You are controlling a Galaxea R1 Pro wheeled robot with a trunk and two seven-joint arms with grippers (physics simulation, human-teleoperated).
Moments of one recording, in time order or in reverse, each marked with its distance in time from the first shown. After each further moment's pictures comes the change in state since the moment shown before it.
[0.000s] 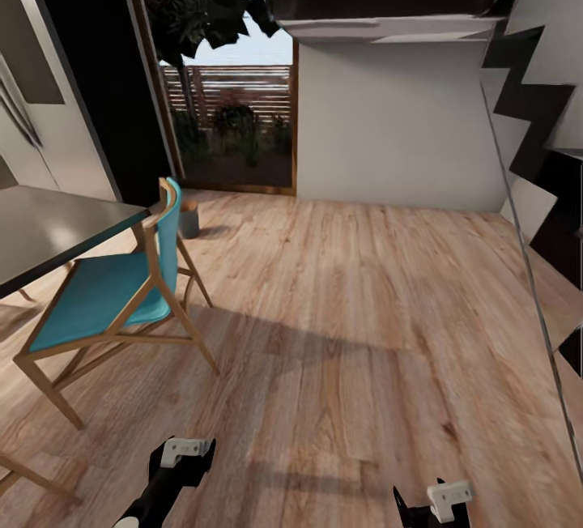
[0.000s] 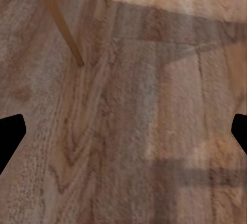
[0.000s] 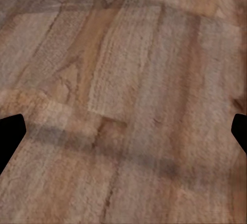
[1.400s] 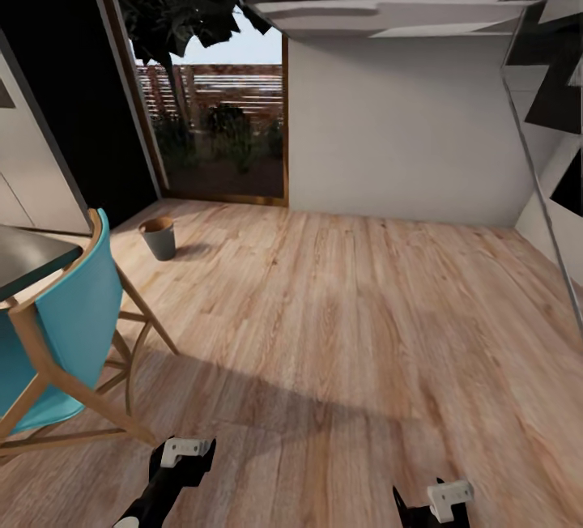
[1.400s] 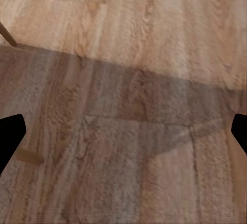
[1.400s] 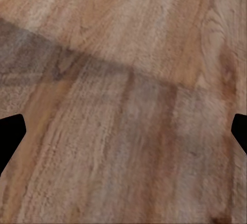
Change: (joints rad) left arm 0.000 0.000 0.000 -0.001 0.000 0.000 -0.001; right arm 0.000 0.000 0.002 0.000 0.000 -0.001 0.002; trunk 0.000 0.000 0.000
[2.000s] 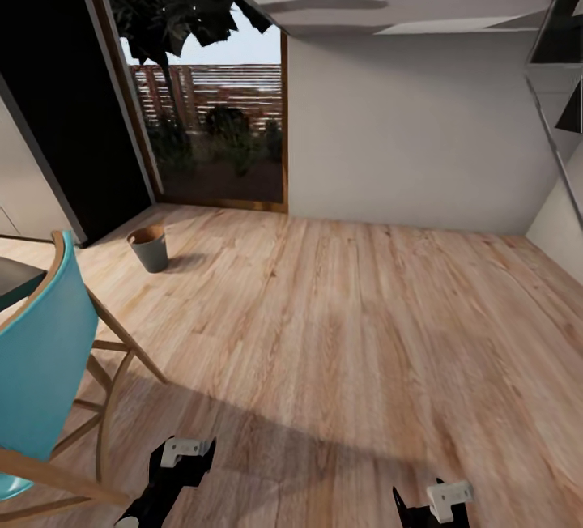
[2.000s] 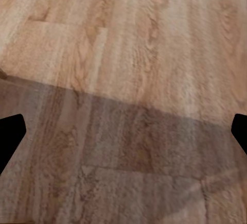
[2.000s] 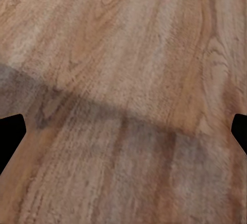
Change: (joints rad) left arm 0.000 0.000 0.000 0.001 0.000 0.000 0.000; right arm 0.001 0.000 0.000 0.000 0.000 0.000 -0.001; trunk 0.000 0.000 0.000
